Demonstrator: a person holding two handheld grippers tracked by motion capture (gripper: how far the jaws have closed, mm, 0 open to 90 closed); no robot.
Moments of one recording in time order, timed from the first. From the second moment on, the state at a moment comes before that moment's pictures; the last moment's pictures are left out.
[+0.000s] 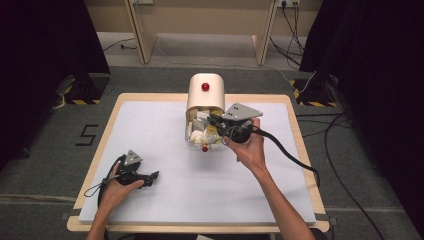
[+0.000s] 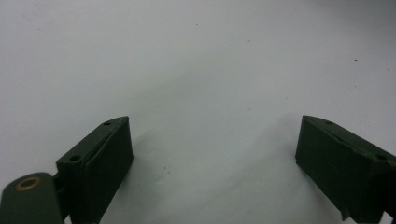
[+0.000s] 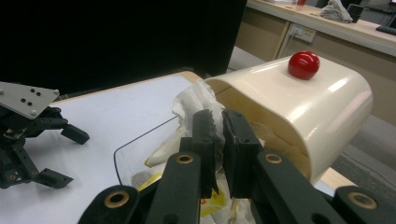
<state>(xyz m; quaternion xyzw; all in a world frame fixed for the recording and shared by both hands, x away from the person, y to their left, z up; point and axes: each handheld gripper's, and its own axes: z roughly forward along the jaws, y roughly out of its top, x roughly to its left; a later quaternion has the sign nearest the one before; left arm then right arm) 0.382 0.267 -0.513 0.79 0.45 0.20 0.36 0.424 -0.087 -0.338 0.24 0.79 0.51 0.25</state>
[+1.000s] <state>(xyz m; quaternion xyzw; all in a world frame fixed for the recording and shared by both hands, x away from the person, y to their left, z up) 0.382 0.267 -0.513 0.79 0.45 0.20 0.36 0.439 -0.156 -0.330 0.31 0.77 0.49 0.29</state>
